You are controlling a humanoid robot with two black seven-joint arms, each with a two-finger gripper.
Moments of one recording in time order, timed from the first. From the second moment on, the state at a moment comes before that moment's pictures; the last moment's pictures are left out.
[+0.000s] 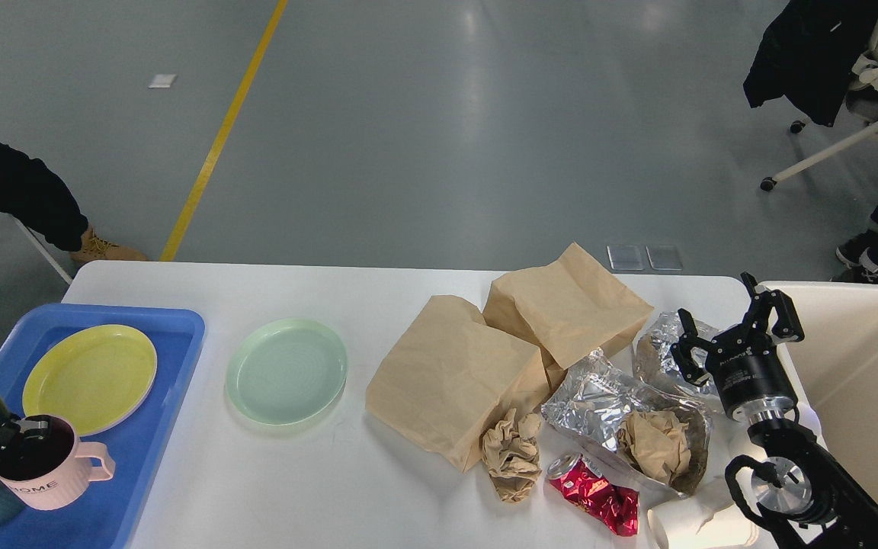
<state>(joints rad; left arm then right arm) -1.41 0.69 1.17 -0.92 0.24 -0.71 0.15 0.18 -0.17 1.36 0.87 -0.55 0.32 0.37</state>
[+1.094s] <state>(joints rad) -1.26 0.59 1.04 -0.81 0.24 -0.70 0.22 0.18 -0.17 1.36 0.87 -0.55 0.32 0.37</state>
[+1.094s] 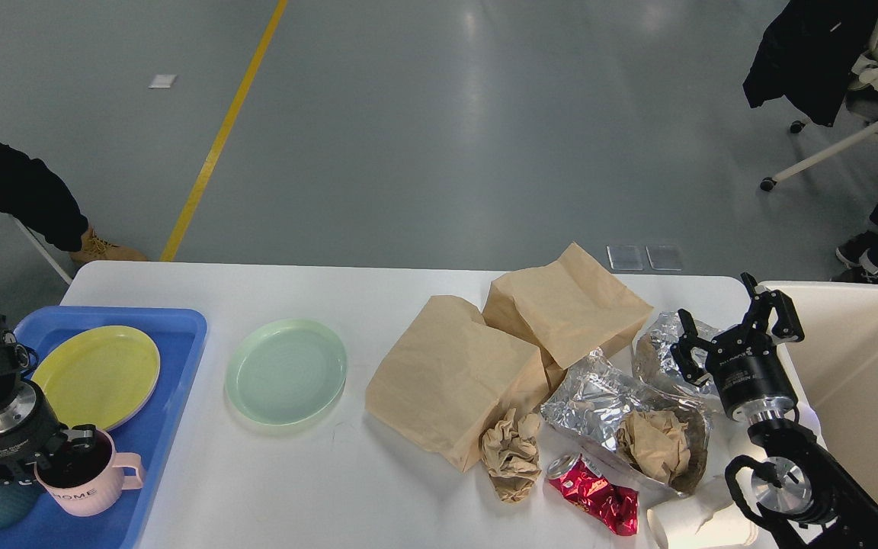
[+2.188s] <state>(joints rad) -1.69 0.73 1.10 -0.84 0.23 -0.96 0.20 0.18 -0.17 1.36 0.87 -0.55 0.32 0.37</state>
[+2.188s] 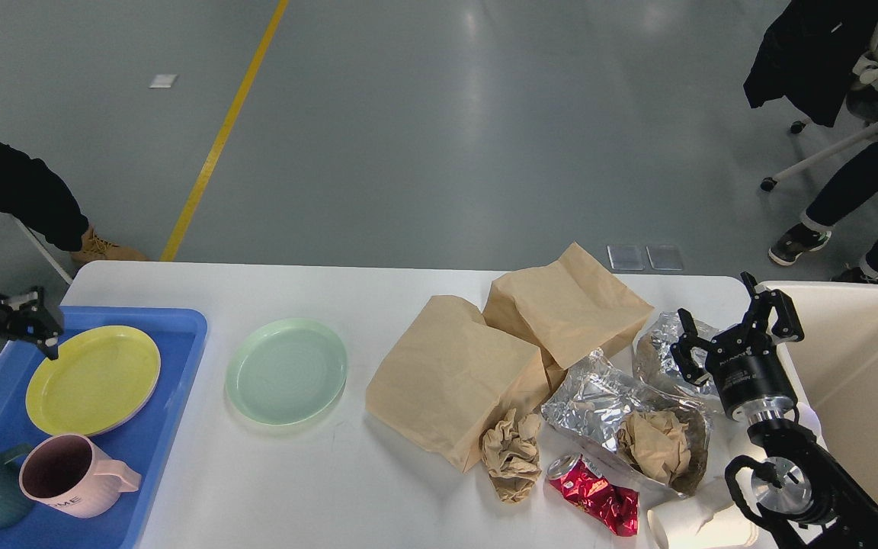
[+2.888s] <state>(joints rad) -2.12 0.47 1.30 -1.15 0.10 -0.94 0.10 0.18 -0.17 1.36 0.87 -0.55 0.32 0.37</state>
